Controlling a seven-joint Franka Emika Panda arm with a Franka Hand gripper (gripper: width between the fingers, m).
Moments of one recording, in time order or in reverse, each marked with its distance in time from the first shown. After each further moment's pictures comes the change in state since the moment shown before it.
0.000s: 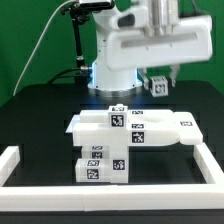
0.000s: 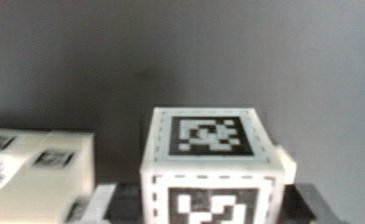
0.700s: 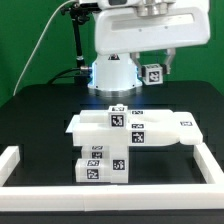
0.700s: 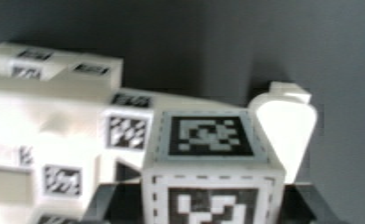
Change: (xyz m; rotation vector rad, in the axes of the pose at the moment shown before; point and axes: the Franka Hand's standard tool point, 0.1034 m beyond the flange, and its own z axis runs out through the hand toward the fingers) arm 0.017 0.004 0.003 -0.016 0.011 -0.066
